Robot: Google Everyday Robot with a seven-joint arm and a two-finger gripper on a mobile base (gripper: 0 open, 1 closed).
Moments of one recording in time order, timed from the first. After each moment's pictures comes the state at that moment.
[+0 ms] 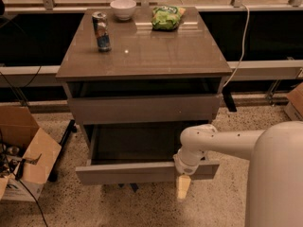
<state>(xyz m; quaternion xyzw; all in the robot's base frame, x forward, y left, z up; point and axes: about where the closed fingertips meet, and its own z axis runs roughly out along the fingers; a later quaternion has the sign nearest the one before) 0.521 -0.125 0.414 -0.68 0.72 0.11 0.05</state>
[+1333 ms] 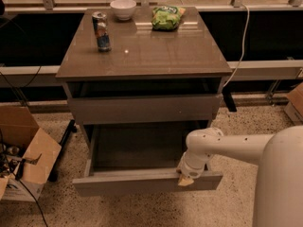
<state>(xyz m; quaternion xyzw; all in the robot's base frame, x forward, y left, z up) 0.503 -0.144 0.408 -0.68 0.72 0.11 0.04</state>
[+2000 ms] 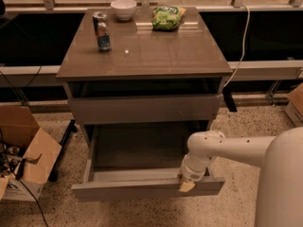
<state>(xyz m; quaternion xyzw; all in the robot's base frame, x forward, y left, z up) 0.499 -0.147 0.407 -0.67 0.73 0.12 0.04</state>
